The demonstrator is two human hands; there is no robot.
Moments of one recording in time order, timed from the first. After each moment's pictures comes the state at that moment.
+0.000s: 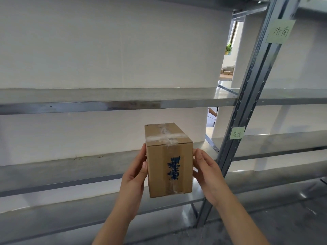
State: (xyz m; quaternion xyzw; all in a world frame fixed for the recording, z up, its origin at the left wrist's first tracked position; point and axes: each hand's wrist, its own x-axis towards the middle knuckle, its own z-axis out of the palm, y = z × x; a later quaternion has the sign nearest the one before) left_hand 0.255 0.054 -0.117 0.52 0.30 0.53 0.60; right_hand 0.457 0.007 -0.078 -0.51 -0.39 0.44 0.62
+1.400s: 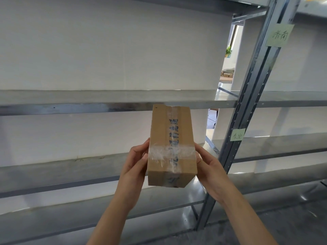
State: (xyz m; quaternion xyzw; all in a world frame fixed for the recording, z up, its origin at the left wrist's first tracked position) left_hand 0.246 0.064 -0.096 0.53 0.24 0.54 0.61; right_hand 0.462 0.006 -0.065 -0.47 -0.48 0.47 0.58
